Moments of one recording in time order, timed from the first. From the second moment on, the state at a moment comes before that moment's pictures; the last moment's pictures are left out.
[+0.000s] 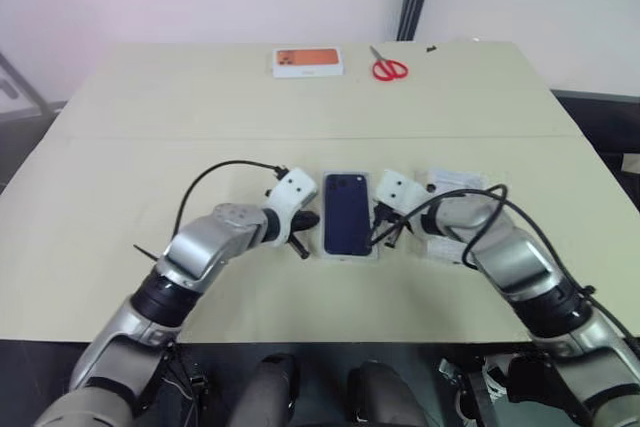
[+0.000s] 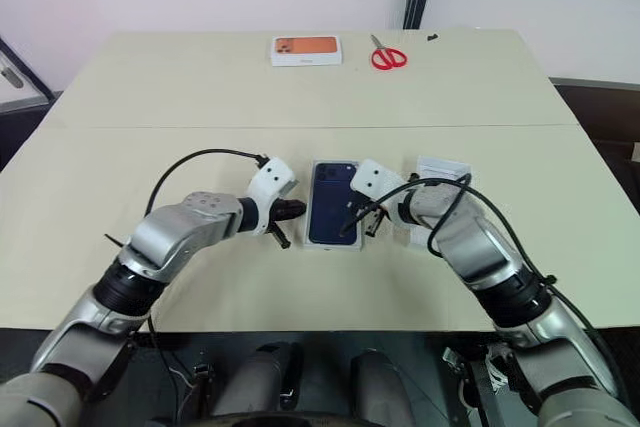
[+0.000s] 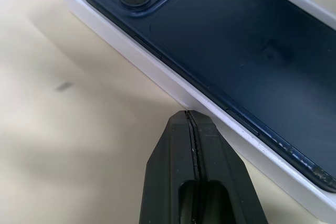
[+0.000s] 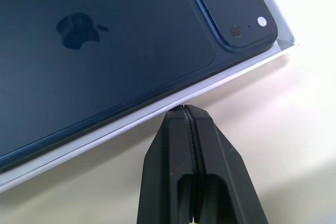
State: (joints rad) left arm -0.61 0.41 -0.42 -0.12 -0.40 0.94 -0.47; right arm -0.49 -0.72 0.34 -0.28 -0.02 0.83 0.76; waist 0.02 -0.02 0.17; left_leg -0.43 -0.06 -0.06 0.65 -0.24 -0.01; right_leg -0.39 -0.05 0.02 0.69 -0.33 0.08
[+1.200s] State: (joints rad) left arm -0.51 0.44 -0.30 -0.24 -0.30 0.74 -0.75; right arm -0.42 -0.85 -0.07 -0.42 0.24 1.21 0.83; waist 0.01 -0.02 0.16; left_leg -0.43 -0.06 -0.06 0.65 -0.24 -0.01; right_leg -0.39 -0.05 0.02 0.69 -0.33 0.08
